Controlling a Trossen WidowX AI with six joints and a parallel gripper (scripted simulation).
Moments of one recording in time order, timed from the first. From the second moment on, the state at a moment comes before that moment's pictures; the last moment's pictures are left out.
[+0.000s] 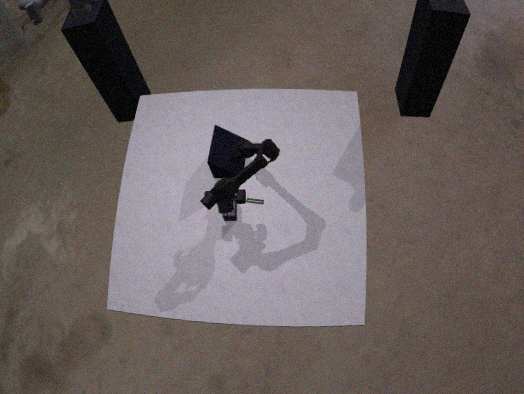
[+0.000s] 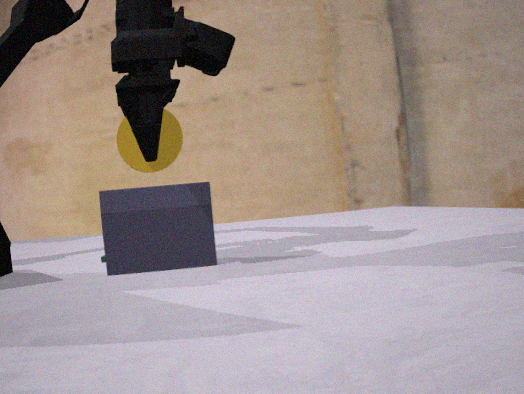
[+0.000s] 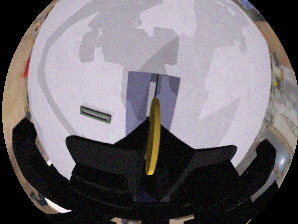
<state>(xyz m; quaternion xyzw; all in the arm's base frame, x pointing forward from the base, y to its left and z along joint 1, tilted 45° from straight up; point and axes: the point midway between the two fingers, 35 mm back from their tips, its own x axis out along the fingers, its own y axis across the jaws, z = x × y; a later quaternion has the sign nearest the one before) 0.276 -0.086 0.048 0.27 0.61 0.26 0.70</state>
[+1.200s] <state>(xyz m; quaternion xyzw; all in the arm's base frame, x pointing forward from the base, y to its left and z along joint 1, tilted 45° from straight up) 0.278 -0.078 0.040 0.27 0.61 0.26 0.70</state>
